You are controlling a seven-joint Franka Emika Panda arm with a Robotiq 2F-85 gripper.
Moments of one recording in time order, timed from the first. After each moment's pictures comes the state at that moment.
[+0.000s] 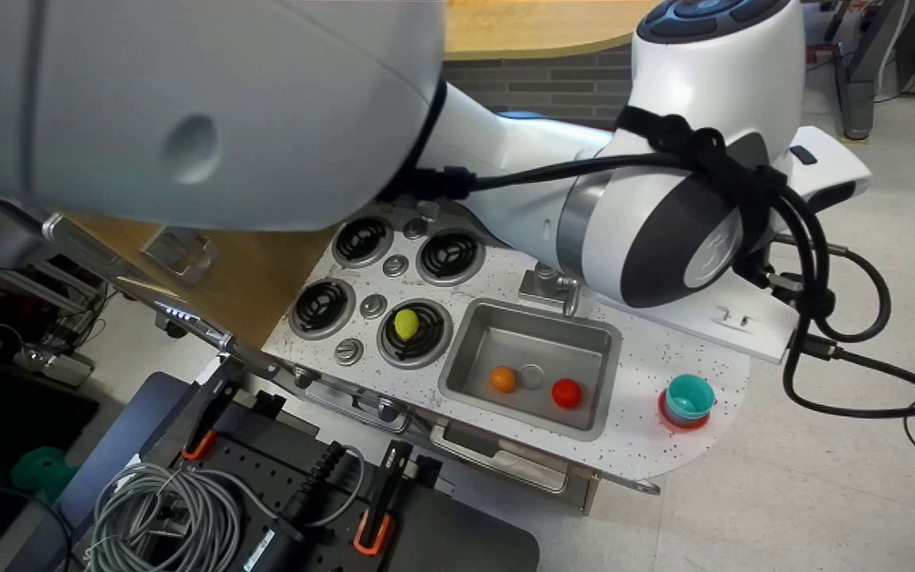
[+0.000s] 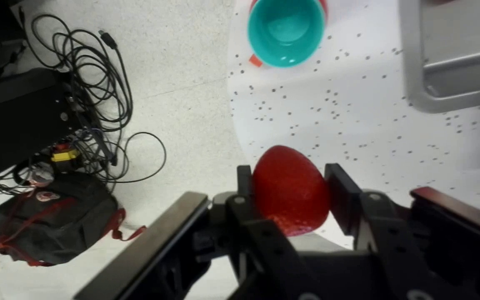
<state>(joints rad) -0.34 0.92 -0.21 -1.57 -0.06 2.67 -0.20</state>
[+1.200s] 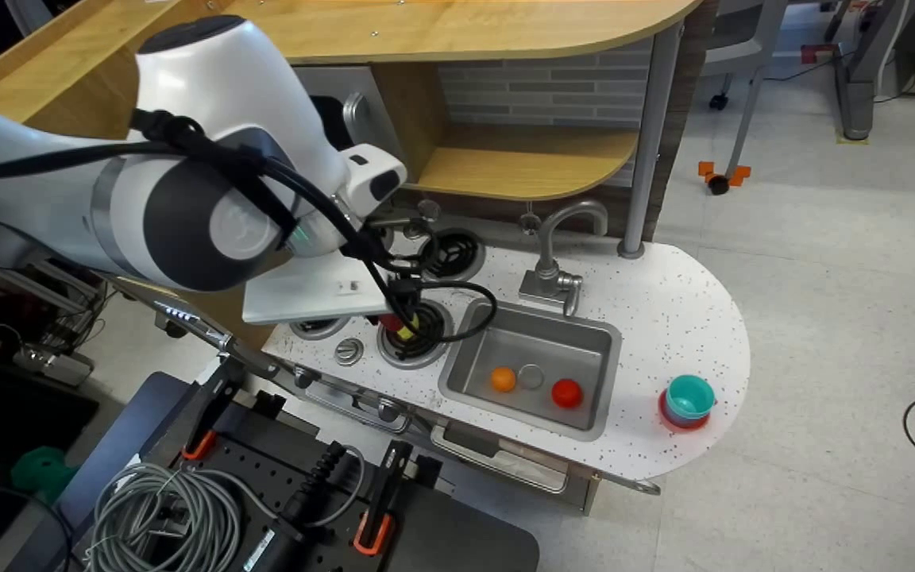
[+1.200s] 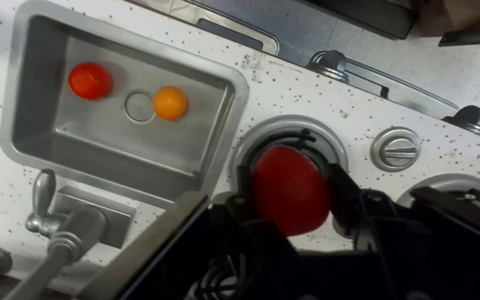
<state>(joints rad) -0.09 0.41 0.04 -2.33 -0.17 2.73 -0.31</state>
